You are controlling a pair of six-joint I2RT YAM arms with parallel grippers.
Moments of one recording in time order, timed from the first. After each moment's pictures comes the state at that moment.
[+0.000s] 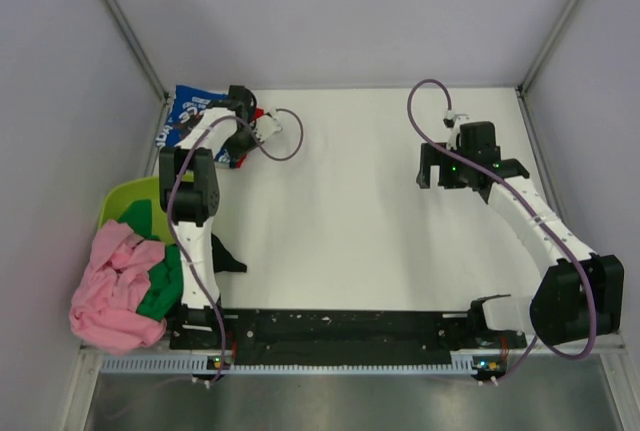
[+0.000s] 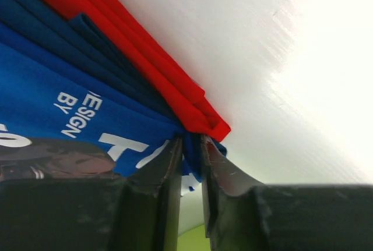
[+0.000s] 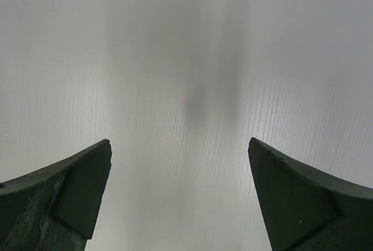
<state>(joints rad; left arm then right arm) -0.10 2.23 1.85 -0.86 -0.09 0.89 0.18 1.29 1.01 -0.53 -0.08 0.13</state>
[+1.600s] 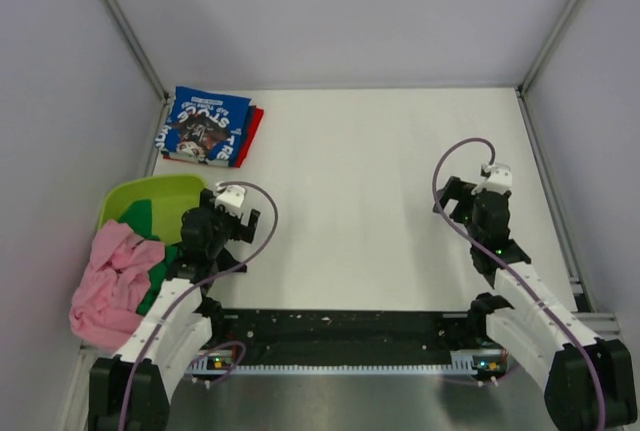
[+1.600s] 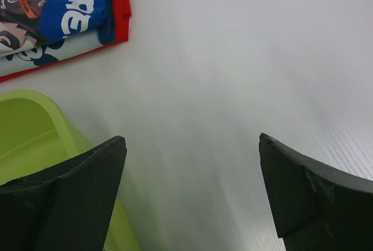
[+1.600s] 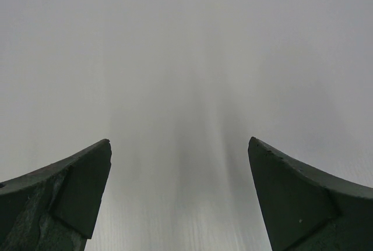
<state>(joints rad) -0.11 0.74 0.22 0.17 0.17 0.27 0.18 0.82 0.32 0.12 0.22 0.33</state>
